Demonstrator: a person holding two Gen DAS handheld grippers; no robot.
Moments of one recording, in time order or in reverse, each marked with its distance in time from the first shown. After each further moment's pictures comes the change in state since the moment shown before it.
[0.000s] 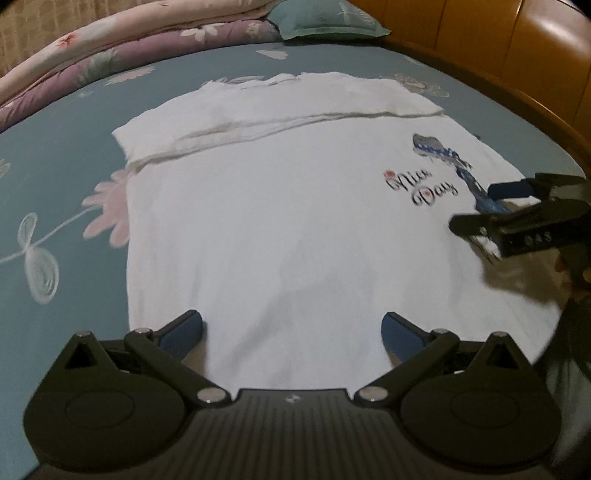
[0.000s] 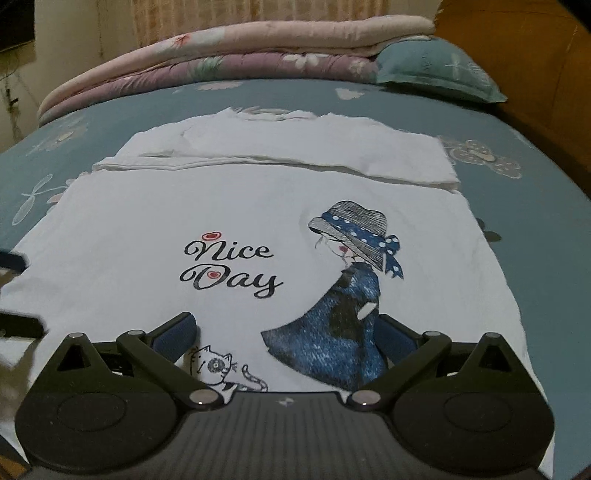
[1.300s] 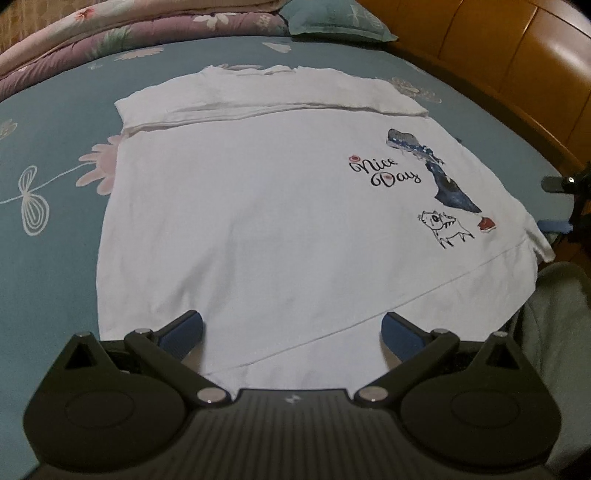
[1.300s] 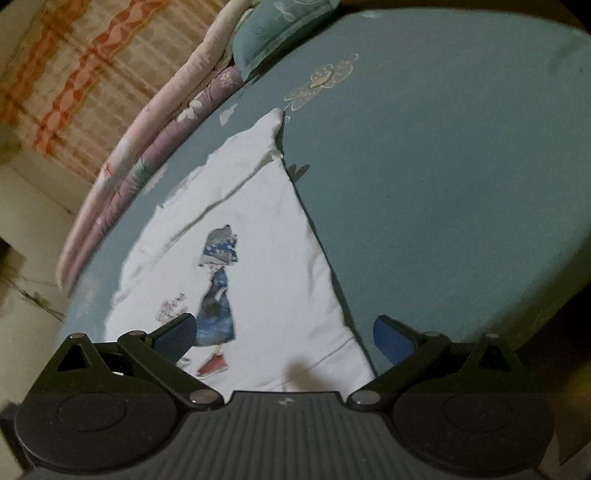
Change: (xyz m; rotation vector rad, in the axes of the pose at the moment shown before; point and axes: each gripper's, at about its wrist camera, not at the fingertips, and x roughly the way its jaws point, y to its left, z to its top) left arm -0.019 -0.026 -0.022 -0.114 0.003 -0.042; right arm -0.071 -0.189 -0.050 0.695 0.072 0.331
